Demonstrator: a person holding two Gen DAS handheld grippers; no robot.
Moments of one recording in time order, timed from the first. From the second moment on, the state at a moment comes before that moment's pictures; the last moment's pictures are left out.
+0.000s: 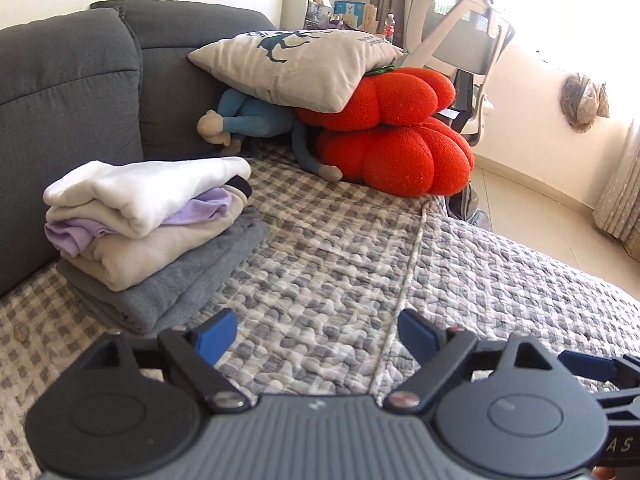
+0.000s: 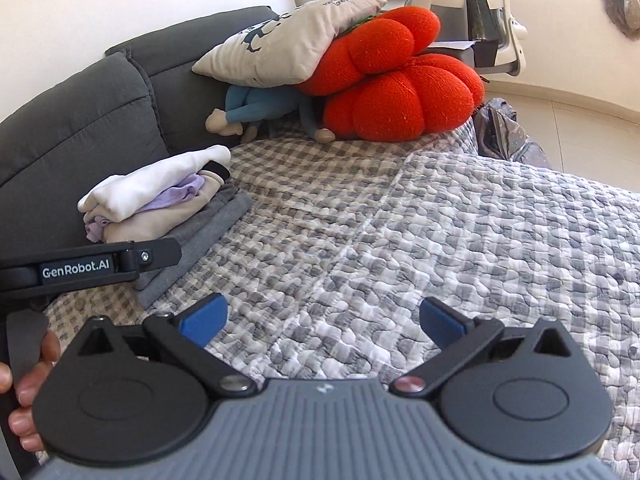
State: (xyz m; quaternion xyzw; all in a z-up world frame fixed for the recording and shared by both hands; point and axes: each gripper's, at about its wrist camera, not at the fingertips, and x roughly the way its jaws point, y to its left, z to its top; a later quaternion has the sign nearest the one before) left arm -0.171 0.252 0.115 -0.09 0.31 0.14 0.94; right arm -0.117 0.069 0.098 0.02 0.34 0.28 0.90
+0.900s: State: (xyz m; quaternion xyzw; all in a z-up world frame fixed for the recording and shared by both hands) left arm -0.063 0.063 0.038 0.00 0.31 0.04 0.95; right arm -0.072 -0.108 0.041 -0.02 0.31 0.04 0.95
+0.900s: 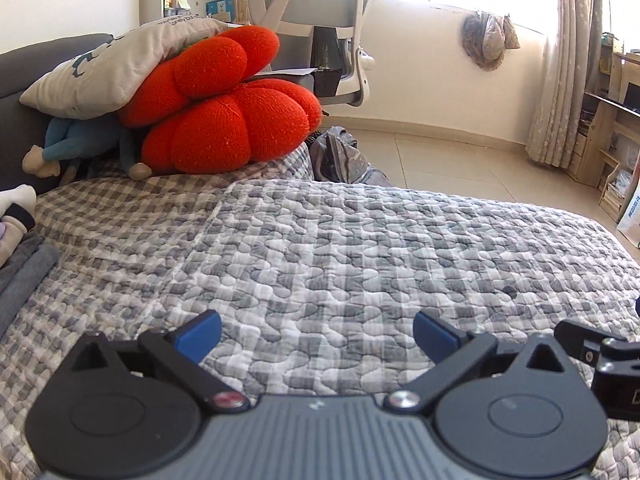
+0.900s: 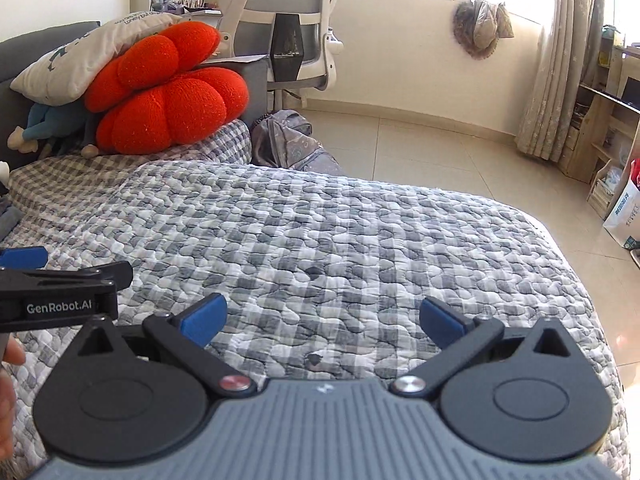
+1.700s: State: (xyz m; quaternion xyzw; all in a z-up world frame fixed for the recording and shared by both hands) left arm -0.174 0.278 0.115 0.04 0.22 0.40 0.89; right arm -0.053 0.148 0.108 0.06 0.26 0.40 0.88
